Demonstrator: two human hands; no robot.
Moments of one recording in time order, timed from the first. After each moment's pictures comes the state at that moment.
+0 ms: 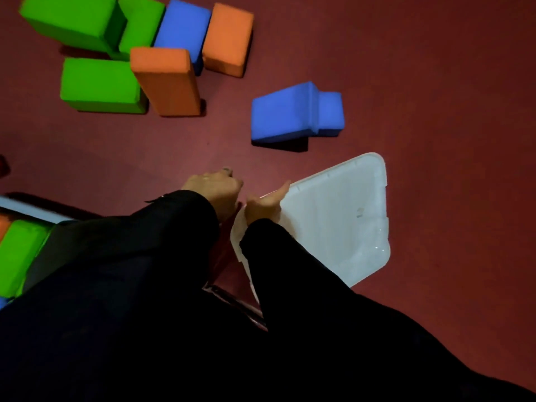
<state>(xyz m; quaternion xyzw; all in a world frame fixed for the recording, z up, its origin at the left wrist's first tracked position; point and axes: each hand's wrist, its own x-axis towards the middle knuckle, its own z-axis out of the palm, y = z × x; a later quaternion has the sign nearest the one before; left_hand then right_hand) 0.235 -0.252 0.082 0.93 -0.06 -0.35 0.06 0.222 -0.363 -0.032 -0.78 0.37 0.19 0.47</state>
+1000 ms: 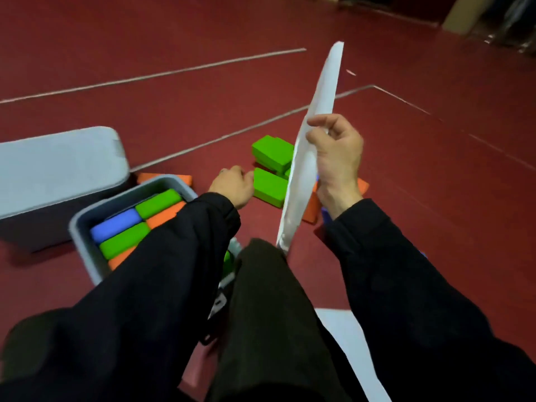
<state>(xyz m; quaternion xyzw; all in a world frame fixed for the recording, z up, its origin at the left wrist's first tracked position) 0.086 -0.045 0.238 0.88 0.35 0.07 0.30 0.155 -0.206 0.352 -0.64 -0.20 0.03 0.74</state>
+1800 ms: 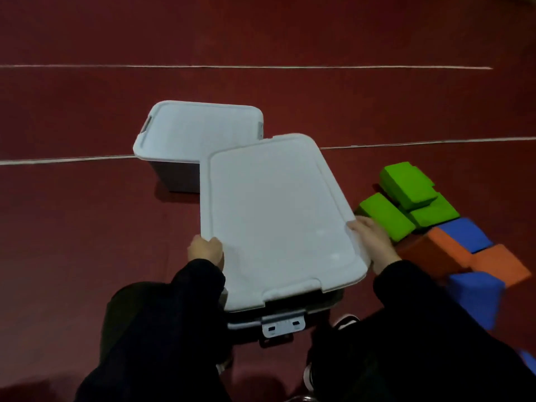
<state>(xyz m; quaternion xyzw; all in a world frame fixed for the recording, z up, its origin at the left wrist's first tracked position) -0.184 0.063 0.066 0.35 0.76 0.25 0.49 0.142 -0.053 0.162 -0.76 -0.23 0.40 0.46</state>
